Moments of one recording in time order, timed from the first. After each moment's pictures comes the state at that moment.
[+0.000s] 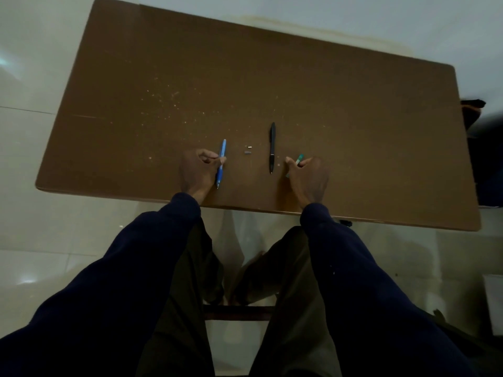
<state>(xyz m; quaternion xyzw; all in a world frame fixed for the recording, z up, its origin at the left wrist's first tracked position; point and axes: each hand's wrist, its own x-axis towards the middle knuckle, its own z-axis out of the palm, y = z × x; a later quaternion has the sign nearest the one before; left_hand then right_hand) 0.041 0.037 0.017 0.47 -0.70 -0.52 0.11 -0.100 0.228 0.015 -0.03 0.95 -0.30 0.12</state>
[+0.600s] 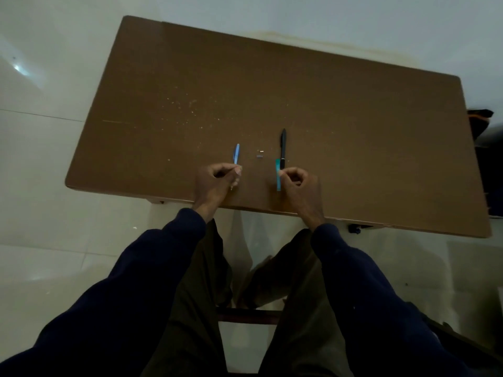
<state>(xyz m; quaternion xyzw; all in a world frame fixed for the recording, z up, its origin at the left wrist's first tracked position) 0.074 0.056 0.039 0.42 -0.63 -0.64 0.11 -0.050 0.229 0.041 -0.15 0.85 -0.46 0.22</state>
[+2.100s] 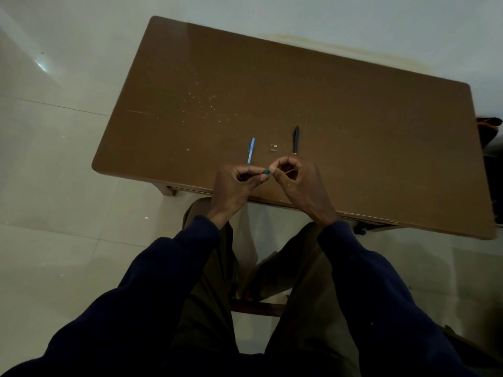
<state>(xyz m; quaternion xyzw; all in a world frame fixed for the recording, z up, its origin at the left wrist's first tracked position) 0.112 0.086 0.076 0.27 -0.71 -0.63 0.17 -0.009 0.213 0.103 -0.37 0.79 -0.45 0.20</state>
